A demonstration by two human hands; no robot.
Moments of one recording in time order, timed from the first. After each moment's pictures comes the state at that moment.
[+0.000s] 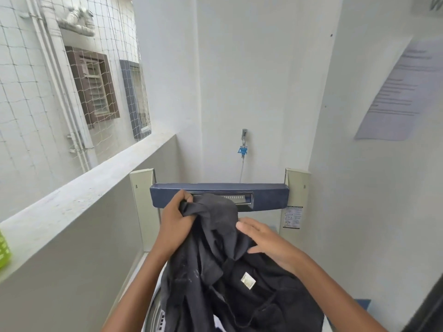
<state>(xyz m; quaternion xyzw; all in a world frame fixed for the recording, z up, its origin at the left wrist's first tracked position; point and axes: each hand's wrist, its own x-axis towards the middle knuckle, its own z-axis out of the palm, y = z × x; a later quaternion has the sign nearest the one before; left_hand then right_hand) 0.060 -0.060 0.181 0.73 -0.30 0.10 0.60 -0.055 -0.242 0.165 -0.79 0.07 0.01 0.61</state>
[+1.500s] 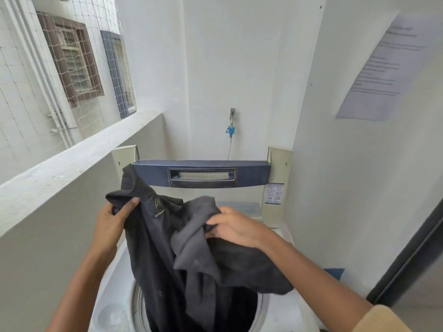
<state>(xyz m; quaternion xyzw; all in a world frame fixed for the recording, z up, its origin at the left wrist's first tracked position) 0.053 0.010 0.146 0.67 -0.10 0.03 0.73 -0.045 -0.220 0.144 -0.62 -0.02 0.11 0.77</state>
